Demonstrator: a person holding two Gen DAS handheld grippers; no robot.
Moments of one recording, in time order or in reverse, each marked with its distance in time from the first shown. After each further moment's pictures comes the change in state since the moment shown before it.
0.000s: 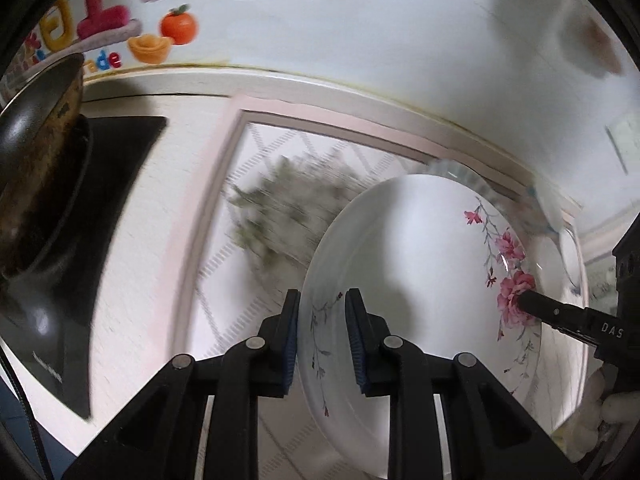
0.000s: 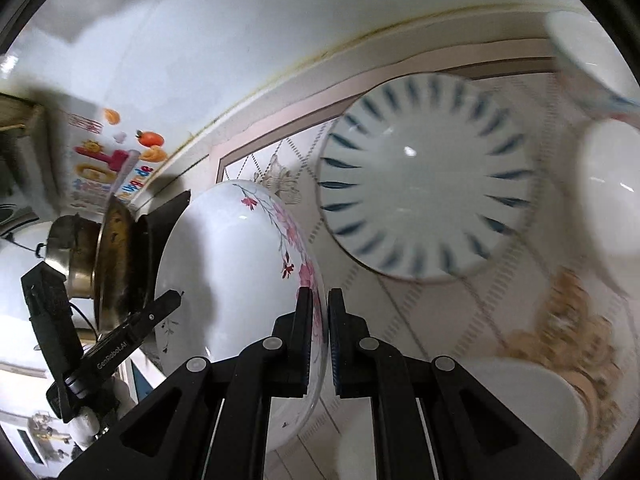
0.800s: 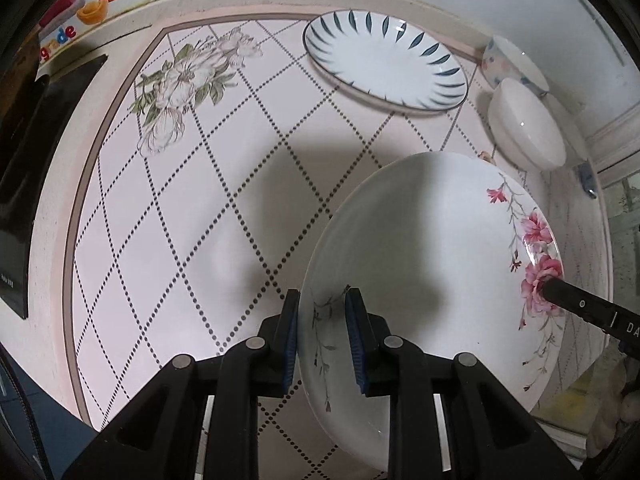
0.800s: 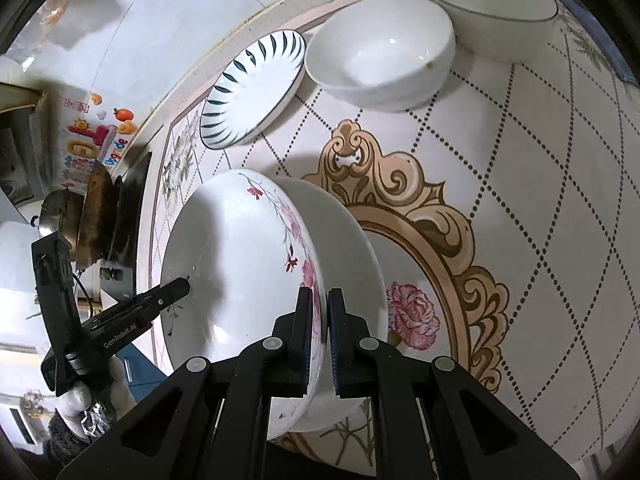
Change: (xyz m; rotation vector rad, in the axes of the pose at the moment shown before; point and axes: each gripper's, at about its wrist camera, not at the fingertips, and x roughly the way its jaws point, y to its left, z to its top) left arm 0.054 -0.110 -0.116 0.086 0.169 0.087; right arm -0.066 -0.147 -0.103 0.017 0.058 -0.042
